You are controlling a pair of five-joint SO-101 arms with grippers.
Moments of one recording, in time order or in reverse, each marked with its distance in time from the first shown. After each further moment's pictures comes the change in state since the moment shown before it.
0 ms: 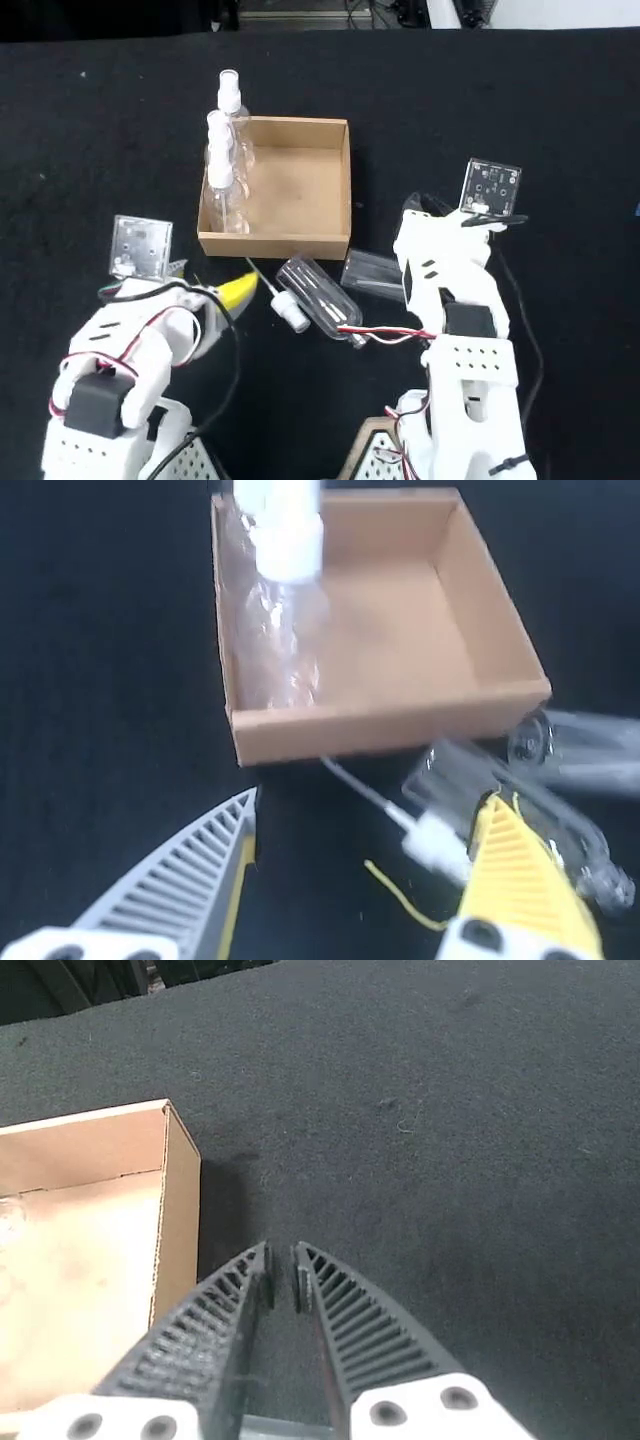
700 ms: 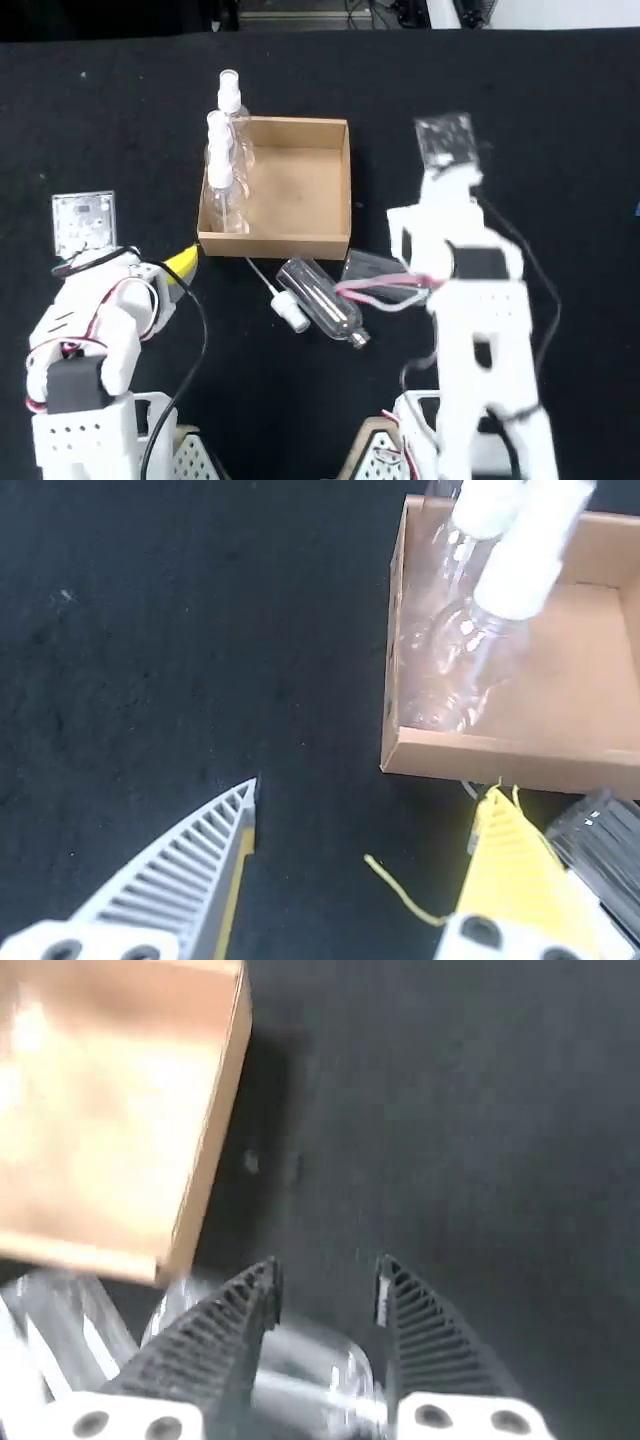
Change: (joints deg) left arm -19.3 8.1 -4.0 -3.0 -6.2; right arm -3.6 20.1 -34.1 39.0 19.3
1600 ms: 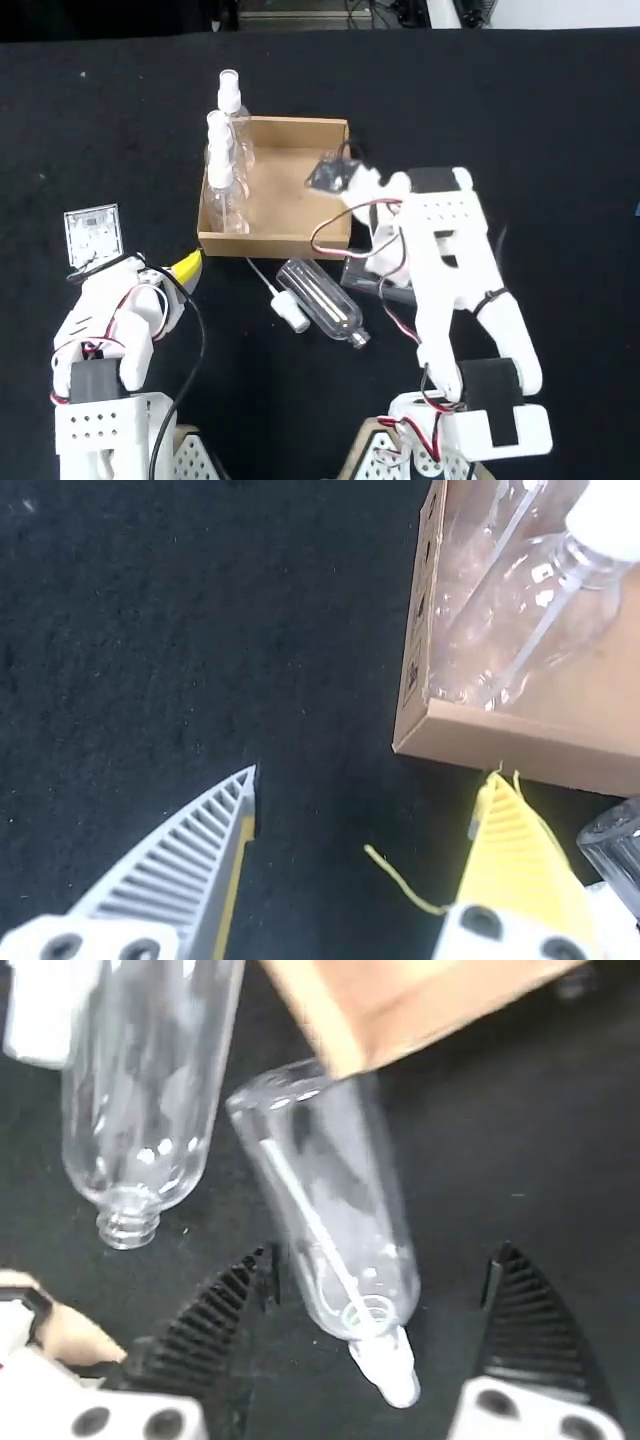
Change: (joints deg) left arm -0.4 -4.2 17.0 -12.1 5.5; right arm -6.0 27.9 -12.0 17.1 44.0
